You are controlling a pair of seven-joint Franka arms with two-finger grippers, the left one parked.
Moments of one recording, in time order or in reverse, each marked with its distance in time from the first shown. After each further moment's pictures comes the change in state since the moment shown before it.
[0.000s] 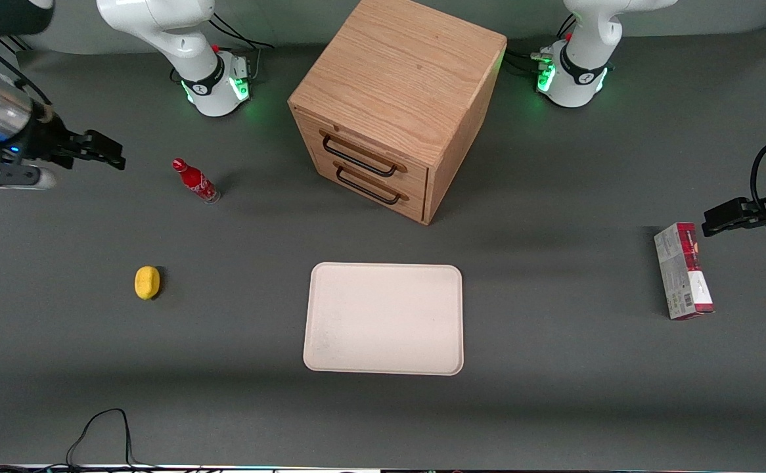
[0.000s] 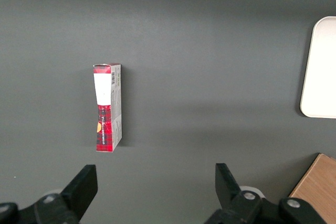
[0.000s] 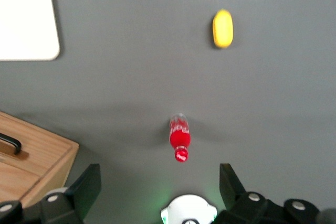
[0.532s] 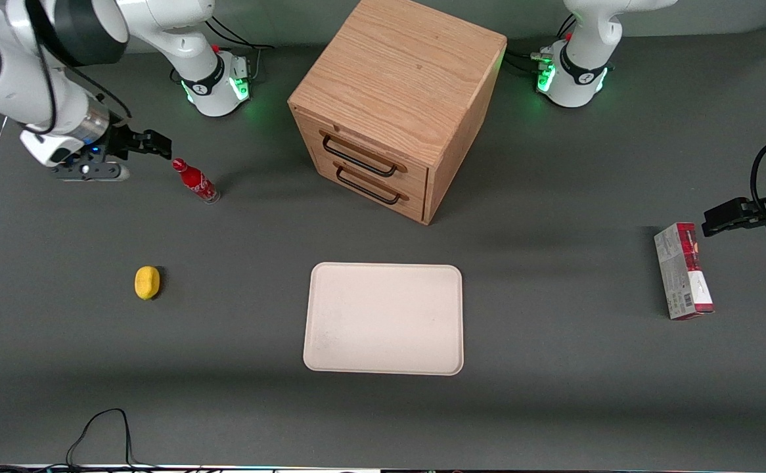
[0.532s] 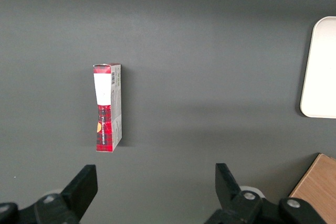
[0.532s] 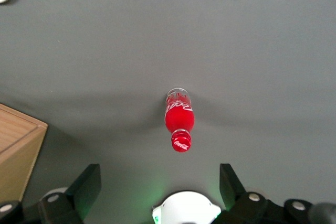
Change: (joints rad) arm 0.016 -0.228 -0.004 -0.538 0.003 0.288 -0.026
